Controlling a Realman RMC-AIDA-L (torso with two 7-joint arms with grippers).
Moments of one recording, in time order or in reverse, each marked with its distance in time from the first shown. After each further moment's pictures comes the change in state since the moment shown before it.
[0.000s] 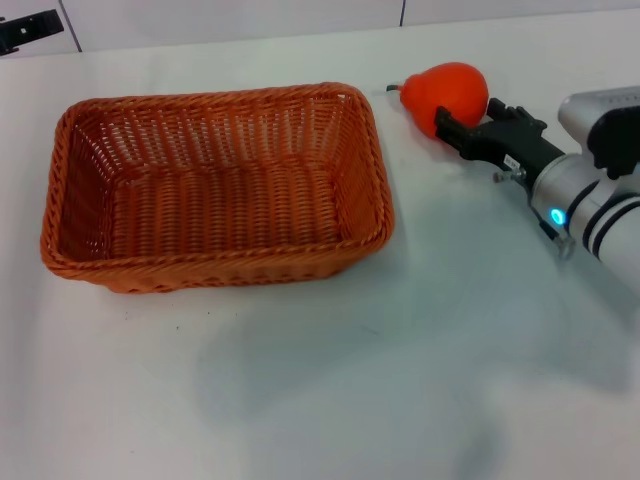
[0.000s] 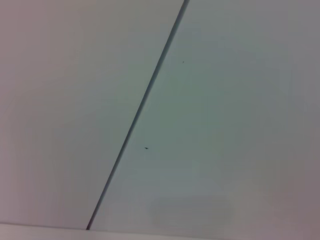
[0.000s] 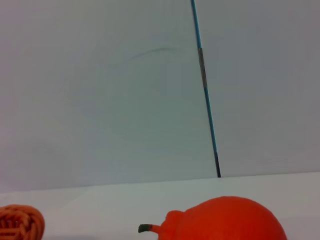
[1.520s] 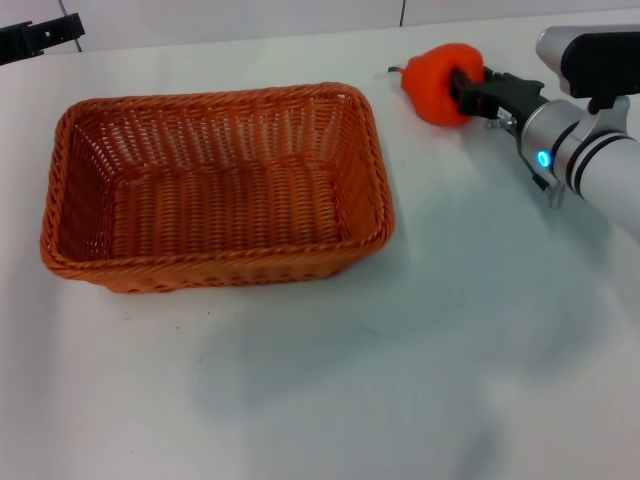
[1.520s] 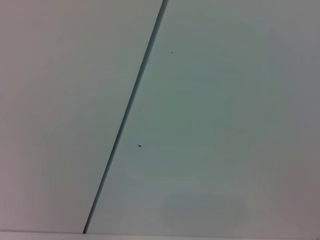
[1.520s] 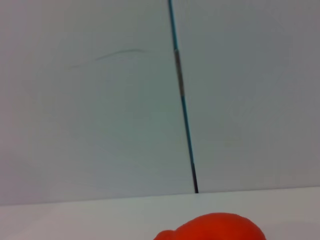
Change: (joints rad) left arm 0.005 0.002 0.104 -0.029 -0.002 -0.103 0.000; right arm 0.151 -0.007 0.122 -0.040 0.007 0.195 -0.007
